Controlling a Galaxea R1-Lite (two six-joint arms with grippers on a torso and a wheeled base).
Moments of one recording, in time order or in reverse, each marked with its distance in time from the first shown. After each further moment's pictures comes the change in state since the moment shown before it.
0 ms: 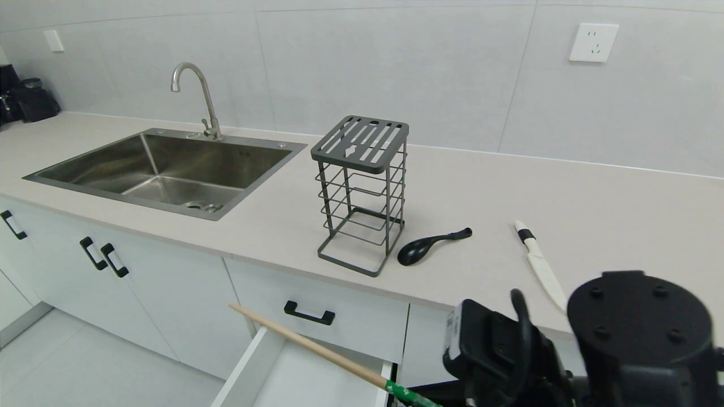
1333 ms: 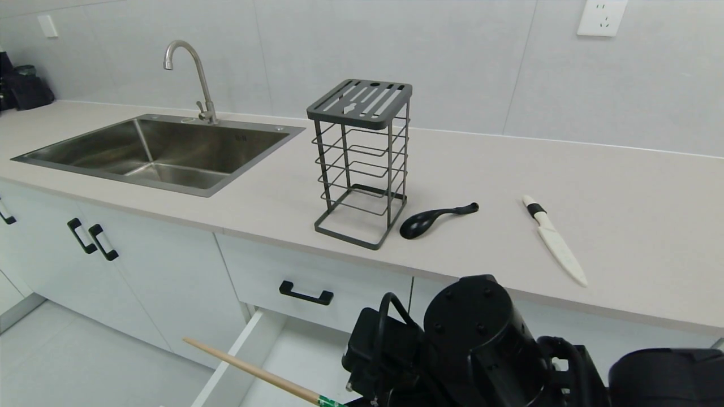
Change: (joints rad) left arm 0.000 0.000 0.000 0.000 0.000 0.000; right arm 0.033 0.250 -0.167 0.015 0.079 0.083
